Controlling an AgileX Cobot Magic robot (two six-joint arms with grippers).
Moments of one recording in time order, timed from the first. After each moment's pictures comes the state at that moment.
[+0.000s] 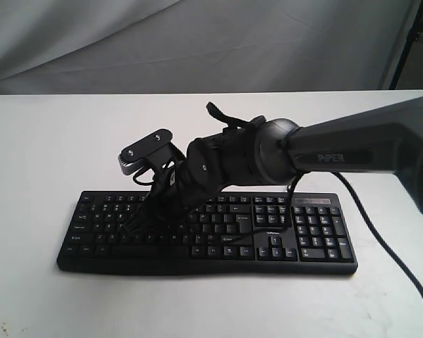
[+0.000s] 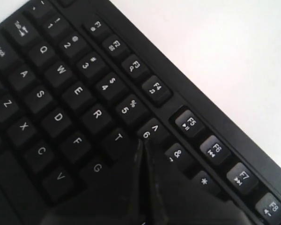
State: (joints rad) left arm -0.17 0.00 0.00 0.04 0.26 -0.02; right arm 0.78 2.16 -1.39 0.26 0.32 -0.24
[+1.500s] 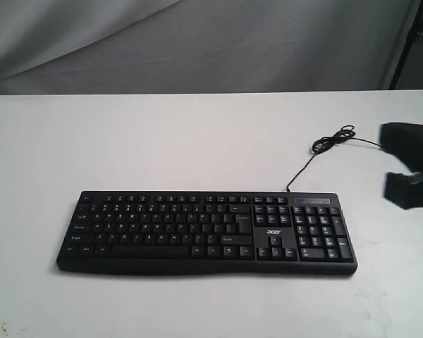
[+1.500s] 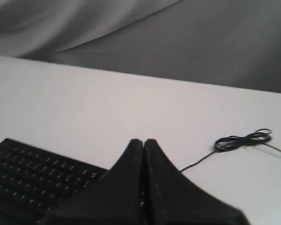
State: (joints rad) left arm -0.17 0.00 0.00 0.04 0.26 -0.02; right arm 0.39 0.78 -0.44 0.18 0.05 -0.08
